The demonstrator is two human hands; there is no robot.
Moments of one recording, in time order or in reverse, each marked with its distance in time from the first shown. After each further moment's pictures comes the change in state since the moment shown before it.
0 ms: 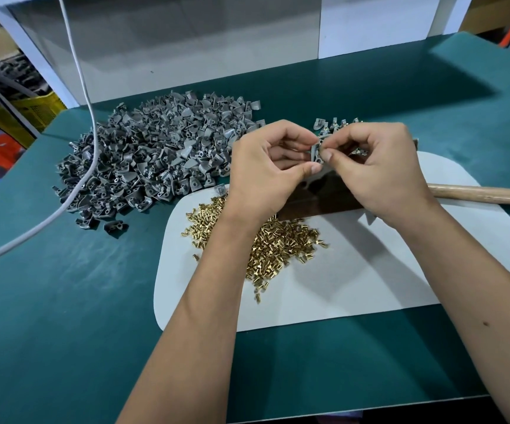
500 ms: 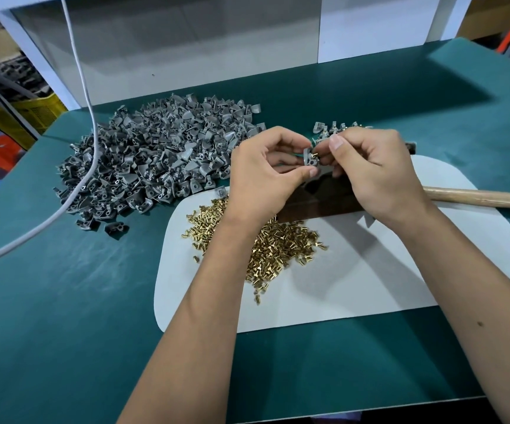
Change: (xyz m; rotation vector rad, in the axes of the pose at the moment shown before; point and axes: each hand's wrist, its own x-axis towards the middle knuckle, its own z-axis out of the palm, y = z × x) left_hand -0.001 -0.004 0.001 0.020 0.032 -0.043; right_hand -0.001 -0.002 0.000 0.067 -0.060 0.041
